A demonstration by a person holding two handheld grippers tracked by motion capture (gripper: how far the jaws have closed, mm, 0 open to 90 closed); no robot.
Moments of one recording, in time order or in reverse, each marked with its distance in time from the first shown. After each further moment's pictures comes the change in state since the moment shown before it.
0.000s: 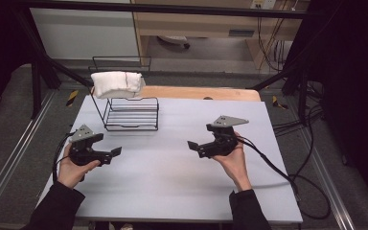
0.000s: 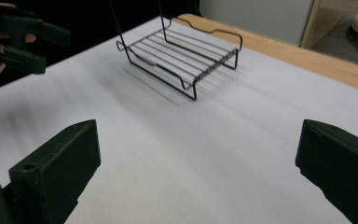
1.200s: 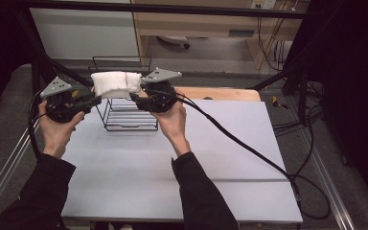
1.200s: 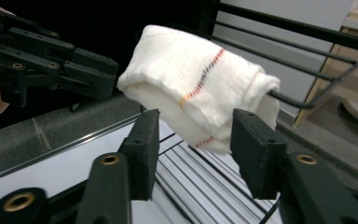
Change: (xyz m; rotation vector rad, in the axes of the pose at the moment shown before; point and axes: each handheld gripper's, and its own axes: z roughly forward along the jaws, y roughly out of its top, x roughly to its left) left arm 0.032 0.116 -0.049 -0.168 0.133 0.027; right arm 0.086 0.159 0.094 -0.124 -0.014 -0.164
